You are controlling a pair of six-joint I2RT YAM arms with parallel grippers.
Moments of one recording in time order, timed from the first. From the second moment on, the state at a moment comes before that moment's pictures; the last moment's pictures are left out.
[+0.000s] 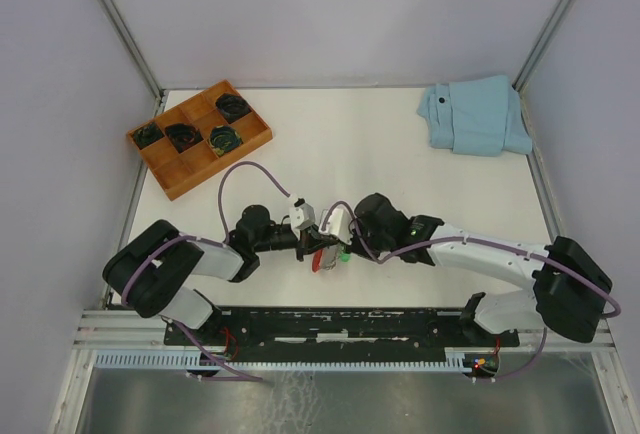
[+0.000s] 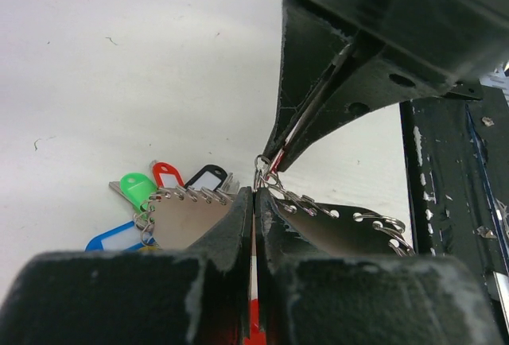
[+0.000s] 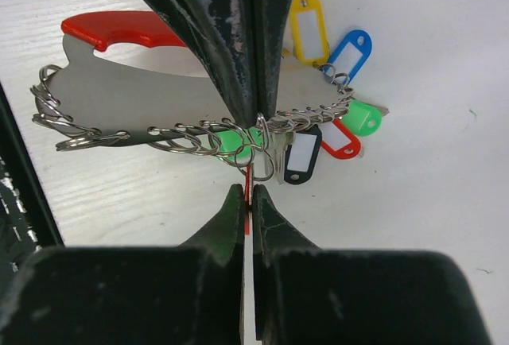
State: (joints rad) left arm -0.66 1.49 0.28 1.08 0.74 0.01; right arm 0.97 1.31 0.75 -0.27 -0.08 -0.41
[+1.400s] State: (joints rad) left arm -0.67 1.48 0.31 1.03 0.71 0.05; right arm 0.70 1.51 1.01 -0.49 -0.48 -0.33
